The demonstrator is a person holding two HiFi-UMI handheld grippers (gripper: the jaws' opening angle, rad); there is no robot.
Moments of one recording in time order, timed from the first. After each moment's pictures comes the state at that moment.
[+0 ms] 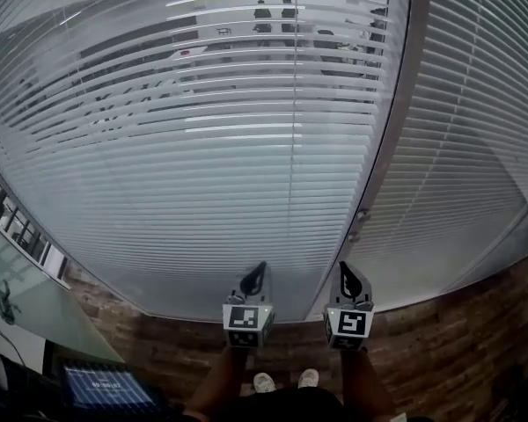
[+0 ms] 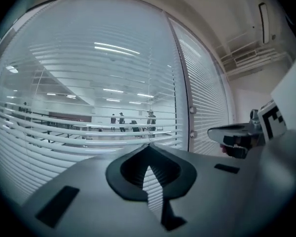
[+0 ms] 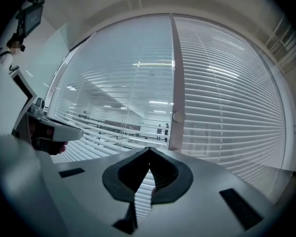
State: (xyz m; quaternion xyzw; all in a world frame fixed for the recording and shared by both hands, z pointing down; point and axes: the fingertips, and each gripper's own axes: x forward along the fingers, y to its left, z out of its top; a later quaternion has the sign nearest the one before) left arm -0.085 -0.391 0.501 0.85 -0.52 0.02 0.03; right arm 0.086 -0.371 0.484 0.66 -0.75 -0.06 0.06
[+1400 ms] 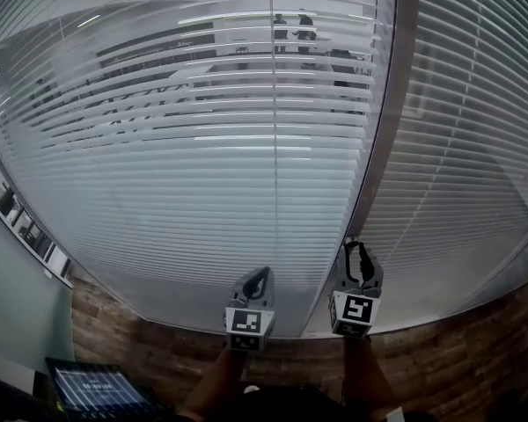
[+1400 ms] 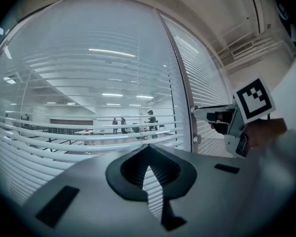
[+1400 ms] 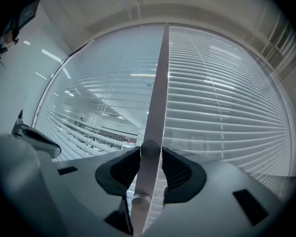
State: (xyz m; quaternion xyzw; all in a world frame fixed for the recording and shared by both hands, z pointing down) left arm -0.046 -0.427 0.505 0.84 -0.54 0.02 -0.02; right arm 0.137 -0.444 0.439 0.67 -0.74 -0.12 0.02
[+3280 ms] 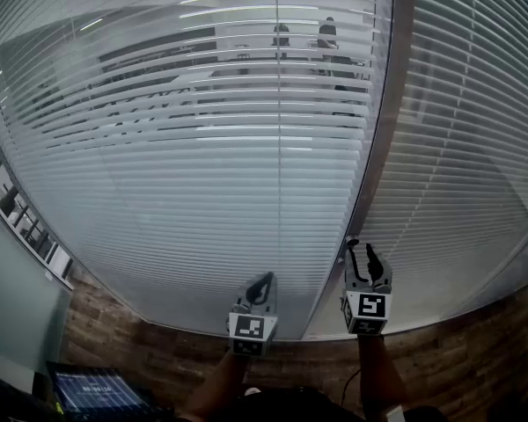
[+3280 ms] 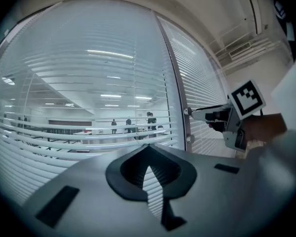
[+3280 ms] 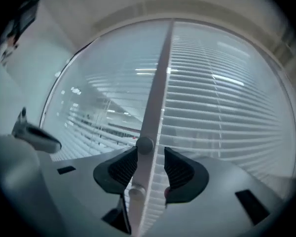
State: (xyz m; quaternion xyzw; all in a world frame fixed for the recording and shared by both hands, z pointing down) left arm -0.043 -0.408 0.504 0.85 -0.53 0.03 -0.02; right arm 0.150 -0.438 0.441 0.64 -0.76 -0.10 0.04
